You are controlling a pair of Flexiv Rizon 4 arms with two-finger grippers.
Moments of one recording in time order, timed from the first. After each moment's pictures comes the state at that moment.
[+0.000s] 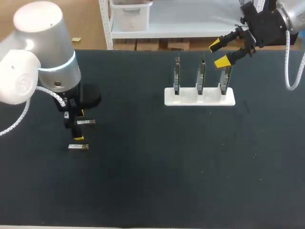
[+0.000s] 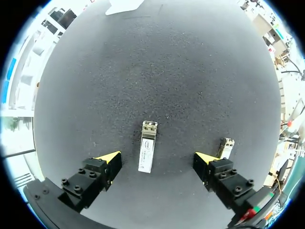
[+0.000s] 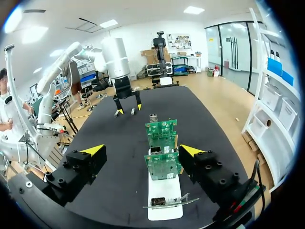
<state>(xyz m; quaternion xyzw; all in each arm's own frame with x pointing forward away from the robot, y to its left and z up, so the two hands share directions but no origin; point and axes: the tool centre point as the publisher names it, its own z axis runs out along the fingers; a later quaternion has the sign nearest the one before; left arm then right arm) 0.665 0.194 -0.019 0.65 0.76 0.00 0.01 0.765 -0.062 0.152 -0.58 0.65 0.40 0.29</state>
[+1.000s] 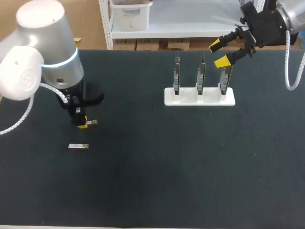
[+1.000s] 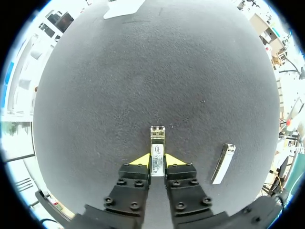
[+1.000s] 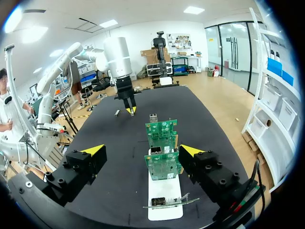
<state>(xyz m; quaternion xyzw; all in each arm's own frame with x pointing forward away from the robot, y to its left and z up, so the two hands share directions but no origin) 0.674 0.184 -0.019 0.66 0.75 -0.01 0.01 0.765 -0.062 0.152 -0.58 0.65 0.40 0.29</state>
